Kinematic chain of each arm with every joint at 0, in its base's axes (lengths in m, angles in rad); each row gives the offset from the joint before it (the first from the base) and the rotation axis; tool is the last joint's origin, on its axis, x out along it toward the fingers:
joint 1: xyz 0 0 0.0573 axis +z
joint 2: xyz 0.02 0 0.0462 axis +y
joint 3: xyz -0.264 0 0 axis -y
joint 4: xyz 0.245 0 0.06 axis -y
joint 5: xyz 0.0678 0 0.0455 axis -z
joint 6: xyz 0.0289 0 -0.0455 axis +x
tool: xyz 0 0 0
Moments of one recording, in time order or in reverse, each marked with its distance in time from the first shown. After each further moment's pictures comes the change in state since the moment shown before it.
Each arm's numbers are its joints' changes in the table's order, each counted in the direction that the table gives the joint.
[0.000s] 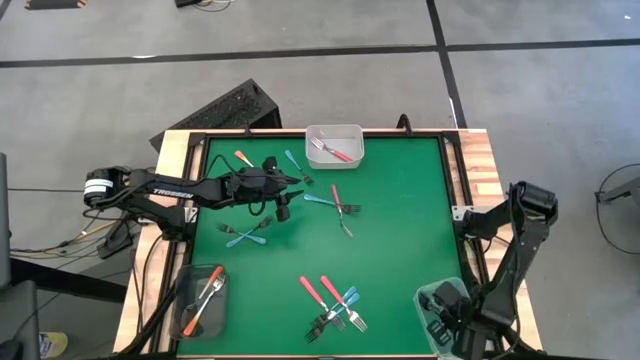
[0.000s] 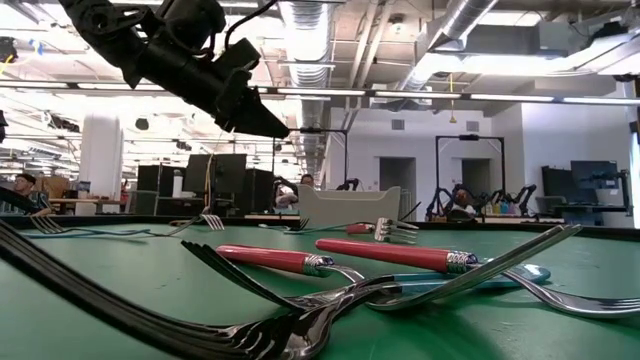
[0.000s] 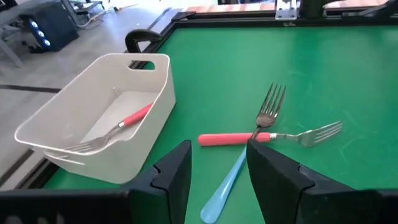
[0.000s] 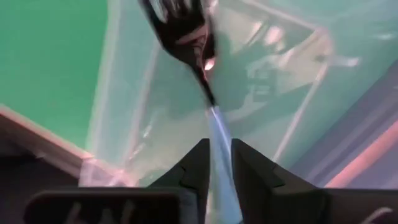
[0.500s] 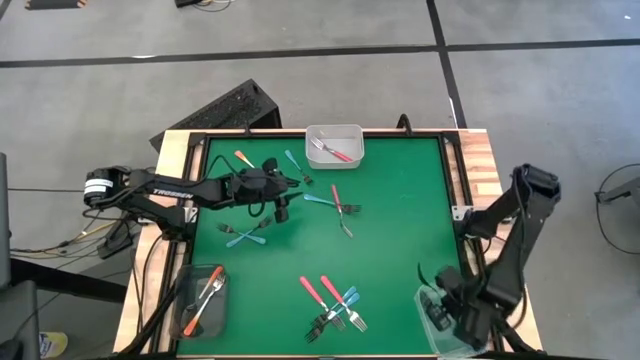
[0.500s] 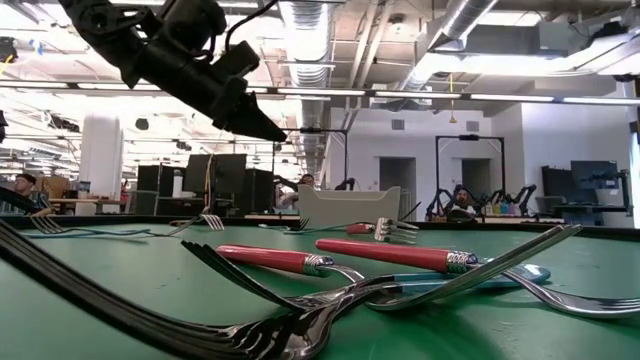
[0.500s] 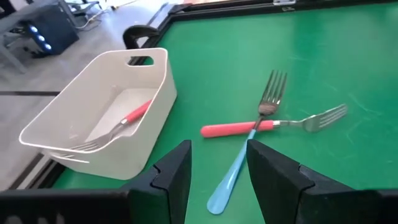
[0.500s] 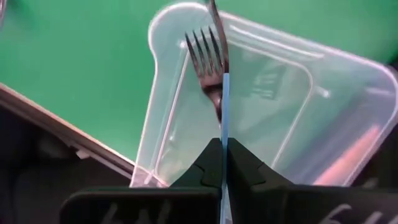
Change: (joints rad) left arm -0.006 0.000 0.000 -0.028 -0.006 0.062; right arm -0.048 -0.148 0.000 -0.086 0.060 -0.003
